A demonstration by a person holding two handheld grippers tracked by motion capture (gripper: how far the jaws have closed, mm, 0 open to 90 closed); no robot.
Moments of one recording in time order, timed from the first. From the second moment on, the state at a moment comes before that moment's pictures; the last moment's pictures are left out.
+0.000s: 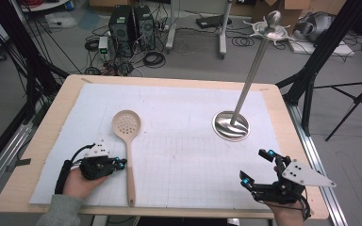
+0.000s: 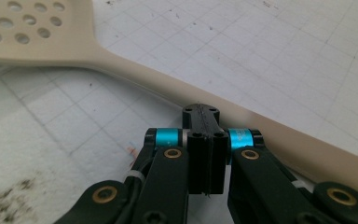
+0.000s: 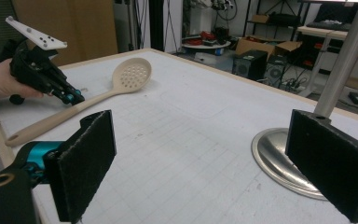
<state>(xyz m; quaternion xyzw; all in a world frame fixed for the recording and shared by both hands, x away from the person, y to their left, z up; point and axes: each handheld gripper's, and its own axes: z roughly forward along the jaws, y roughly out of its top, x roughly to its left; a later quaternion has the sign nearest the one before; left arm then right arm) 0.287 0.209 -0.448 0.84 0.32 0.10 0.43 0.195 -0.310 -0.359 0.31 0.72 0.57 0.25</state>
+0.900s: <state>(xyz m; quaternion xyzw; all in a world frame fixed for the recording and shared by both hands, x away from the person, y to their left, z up) 0.313 0.157 -0.423 0.84 0.31 0.13 0.43 0.196 -0.314 -0.355 0.31 0.71 0.58 0.25</state>
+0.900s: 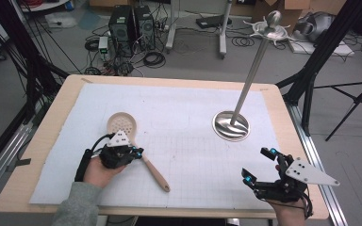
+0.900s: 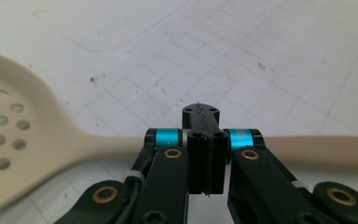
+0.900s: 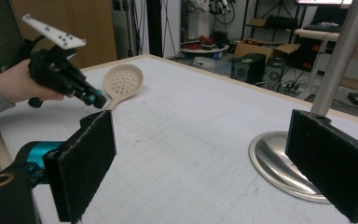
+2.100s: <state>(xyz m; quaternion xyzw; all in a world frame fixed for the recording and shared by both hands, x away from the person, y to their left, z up) 0.359 0.164 -0.439 0.85 0.34 0.18 0.36 0.196 -0.308 -0.353 0.29 0.71 0.58 0.25</state>
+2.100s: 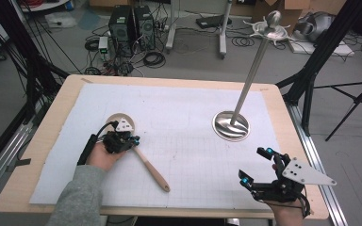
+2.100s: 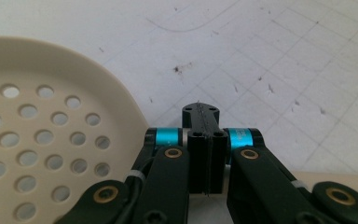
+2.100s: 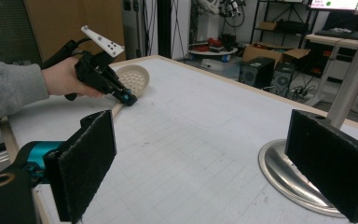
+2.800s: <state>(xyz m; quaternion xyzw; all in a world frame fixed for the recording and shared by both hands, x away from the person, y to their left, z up) 0.309 0.217 -0.443 0.83 0.37 0.22 0.36 0.202 -0.299 -0.356 0.29 0.72 0.58 0.24</state>
